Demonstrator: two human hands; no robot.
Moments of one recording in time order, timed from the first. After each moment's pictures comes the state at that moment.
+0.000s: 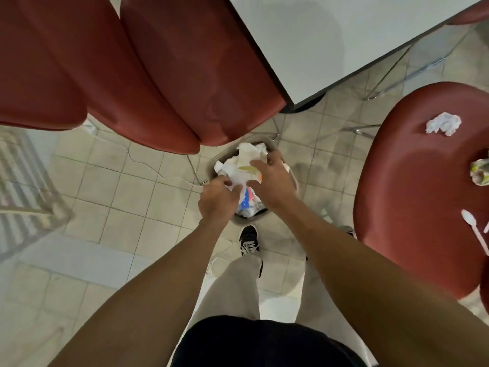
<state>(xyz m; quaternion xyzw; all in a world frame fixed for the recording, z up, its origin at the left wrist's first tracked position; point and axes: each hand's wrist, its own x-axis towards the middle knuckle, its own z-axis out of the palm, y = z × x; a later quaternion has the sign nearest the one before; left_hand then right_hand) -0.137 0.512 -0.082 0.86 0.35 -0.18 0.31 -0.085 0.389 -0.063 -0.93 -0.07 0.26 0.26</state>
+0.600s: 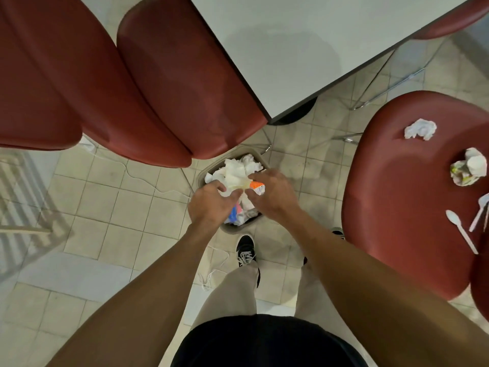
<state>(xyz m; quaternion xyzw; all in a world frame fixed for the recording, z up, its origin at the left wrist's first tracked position) -0.128 0.505 -0.048 0.90 0.31 -0.18 0.26 -0.090 0.354 -0.043 -0.92 -0.05 0.26 0.28</state>
